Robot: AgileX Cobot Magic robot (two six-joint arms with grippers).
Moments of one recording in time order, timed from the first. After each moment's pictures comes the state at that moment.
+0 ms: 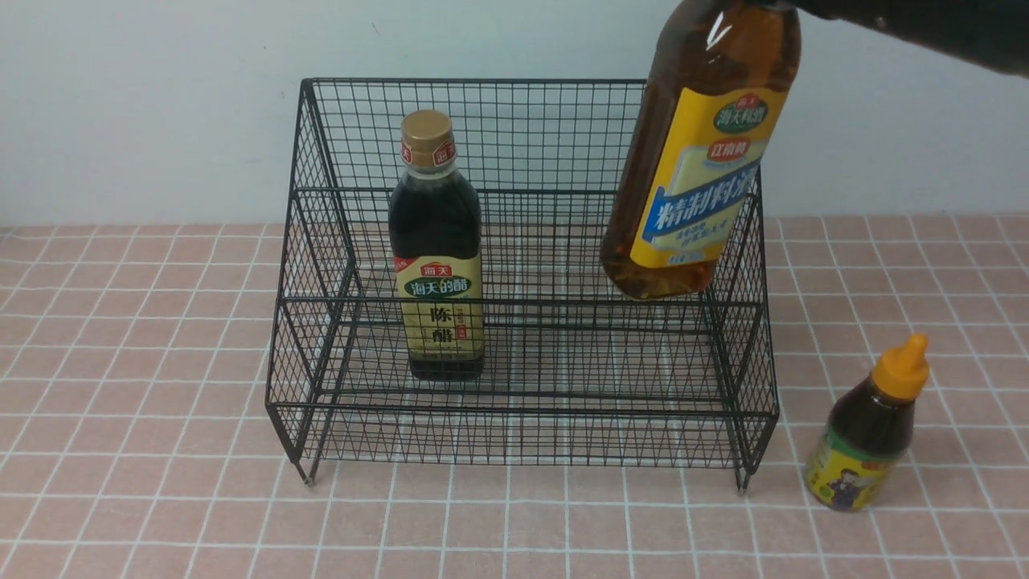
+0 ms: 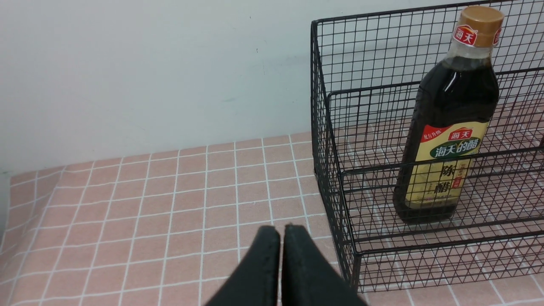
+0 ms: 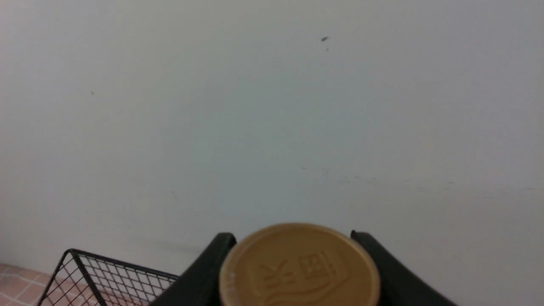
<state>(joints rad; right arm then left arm) 0.37 1.47 -1.33 0.64 0.15 -0.42 -0.36 0.36 -0.67 0.37 0.73 -0.30</state>
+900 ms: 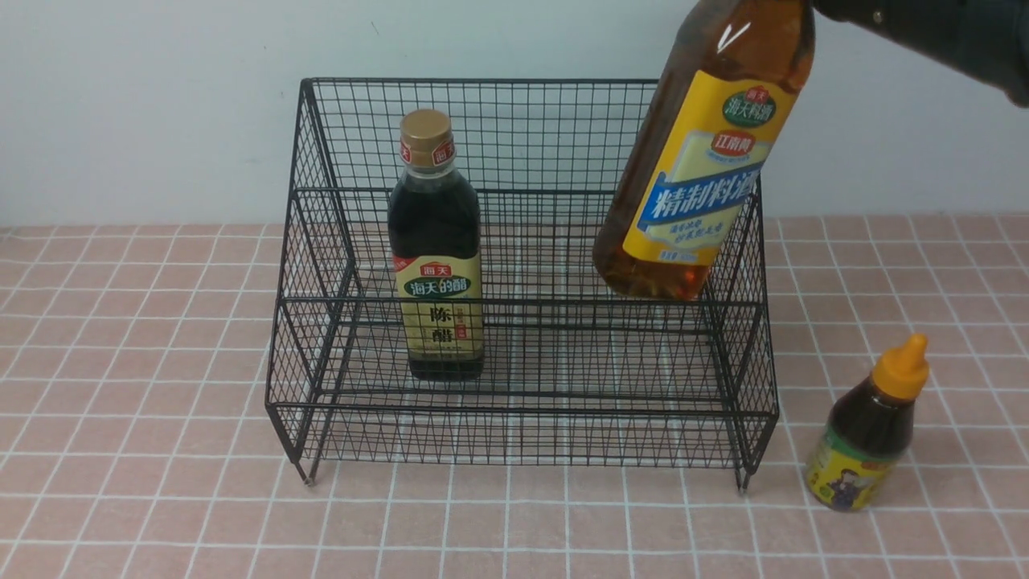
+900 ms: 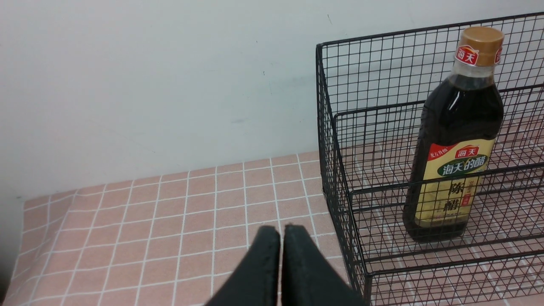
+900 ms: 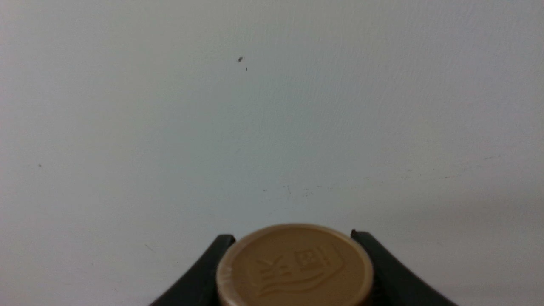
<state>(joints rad) 0.36 1.51 -1.32 0.87 0.03 -0.45 -0.36 0.36 -0.67 0.41 0.70 -0.30</state>
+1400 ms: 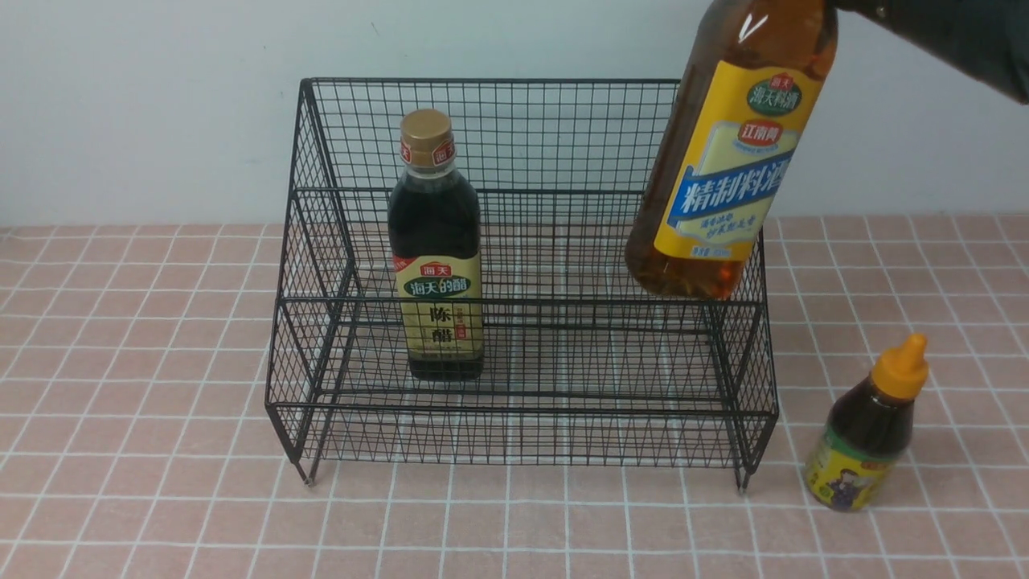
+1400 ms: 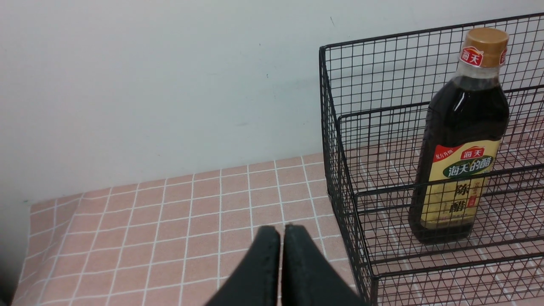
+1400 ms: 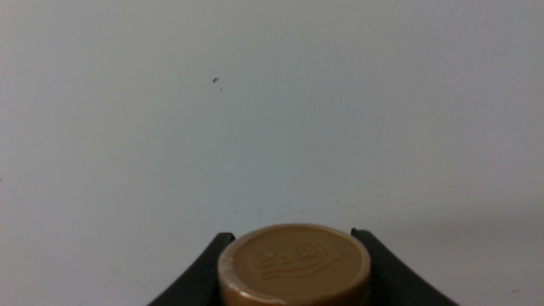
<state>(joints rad) 0.36 1.54 -1.32 0.89 -0.05 -0.52 -0.36 0.36 -0.67 0.43 0.69 -0.30</state>
